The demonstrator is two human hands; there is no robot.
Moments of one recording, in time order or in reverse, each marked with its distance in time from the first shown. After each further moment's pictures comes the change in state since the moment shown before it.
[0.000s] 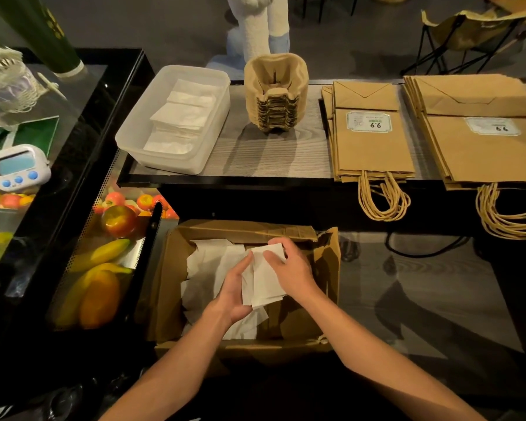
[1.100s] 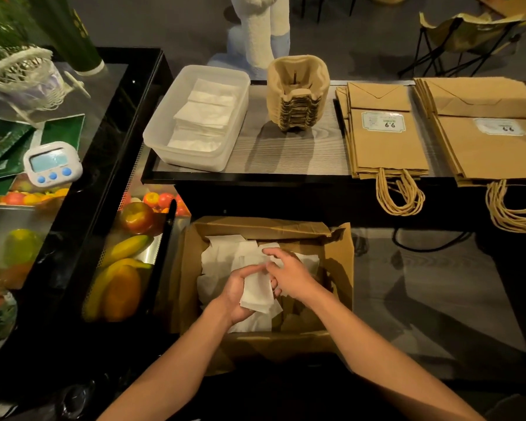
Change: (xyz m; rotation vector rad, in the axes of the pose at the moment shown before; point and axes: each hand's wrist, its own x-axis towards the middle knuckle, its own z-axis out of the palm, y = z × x) left_hand -0.033 0.016 -0.022 0.064 -0.005 -0.070; right_hand -0.015 -0.017 0.035 -0.047 -0.181 0.130
